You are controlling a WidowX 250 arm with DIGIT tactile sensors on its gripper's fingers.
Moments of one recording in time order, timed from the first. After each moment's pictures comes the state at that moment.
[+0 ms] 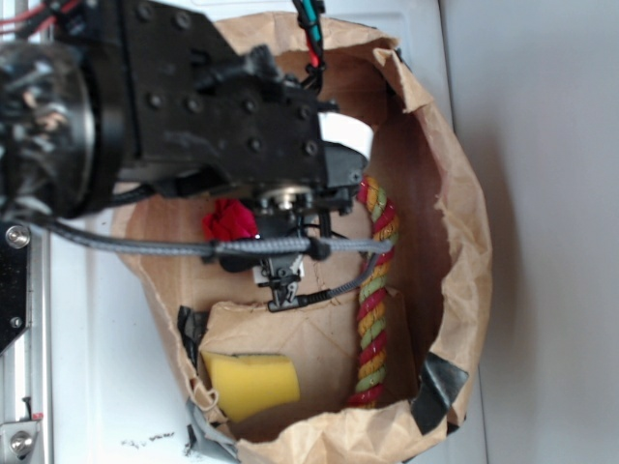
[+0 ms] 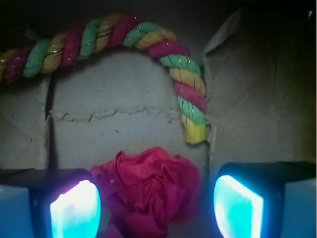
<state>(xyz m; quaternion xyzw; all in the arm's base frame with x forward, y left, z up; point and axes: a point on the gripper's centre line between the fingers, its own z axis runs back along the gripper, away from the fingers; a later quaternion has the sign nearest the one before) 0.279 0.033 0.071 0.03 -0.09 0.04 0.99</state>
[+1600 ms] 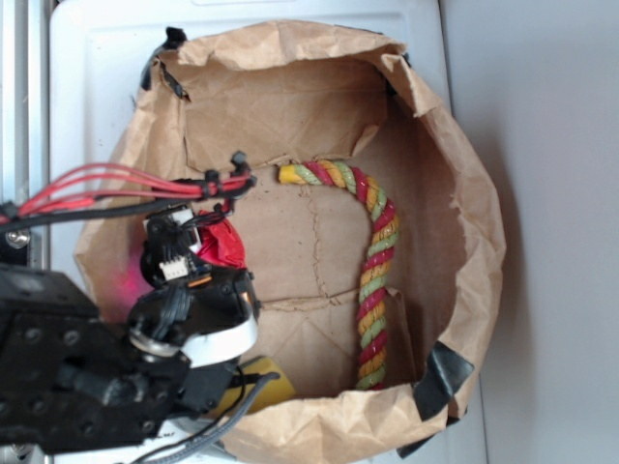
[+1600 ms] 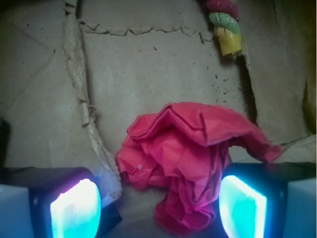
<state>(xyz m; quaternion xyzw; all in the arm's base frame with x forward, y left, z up) 0.217 -0.048 0.041 0.06 -0.09 0.07 0.99</state>
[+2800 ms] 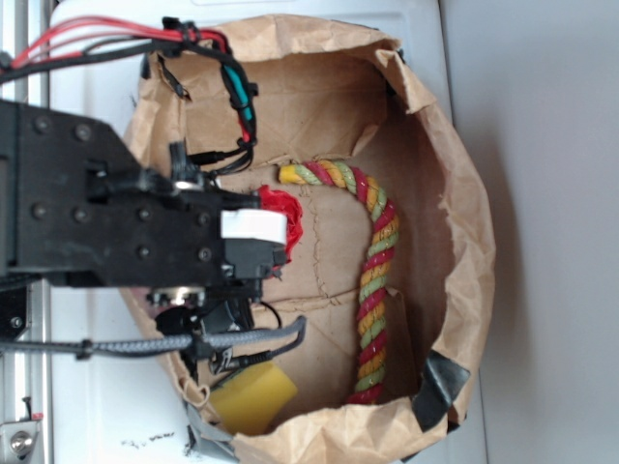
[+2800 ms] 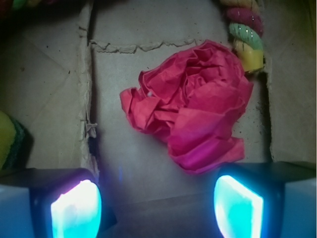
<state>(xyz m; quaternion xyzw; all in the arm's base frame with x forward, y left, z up) 0.243 0.007 0.059 0.01 -0.09 0.07 0.99</state>
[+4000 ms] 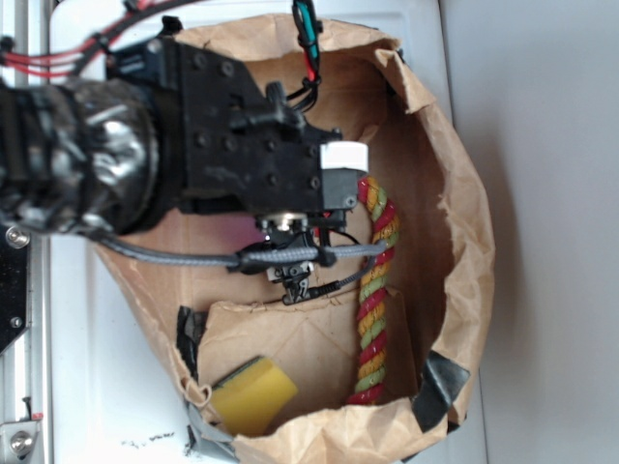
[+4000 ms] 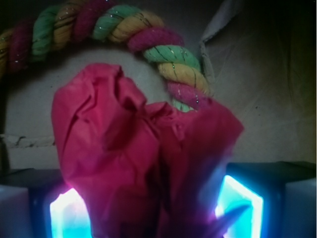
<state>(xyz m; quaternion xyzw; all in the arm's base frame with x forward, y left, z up) 0.280 0.048 0.040 0.05 -0.09 0.10 0.99</state>
